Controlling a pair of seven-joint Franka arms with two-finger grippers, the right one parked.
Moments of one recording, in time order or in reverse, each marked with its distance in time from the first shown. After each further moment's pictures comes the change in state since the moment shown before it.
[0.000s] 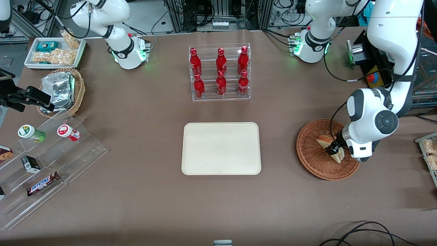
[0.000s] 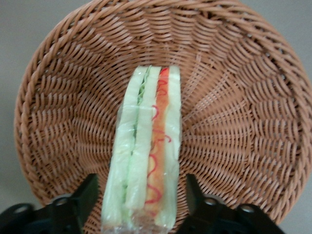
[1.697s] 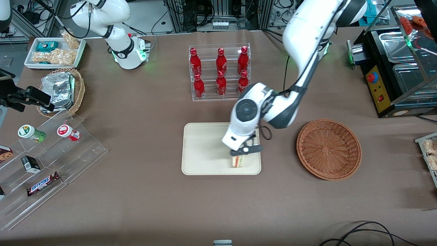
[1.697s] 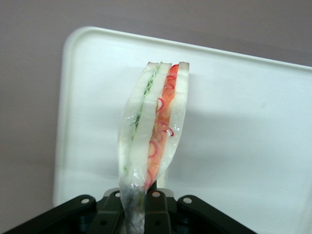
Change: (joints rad) arm -0.628 0.355 -0.035 0.601 0.012 -0.120 0.046
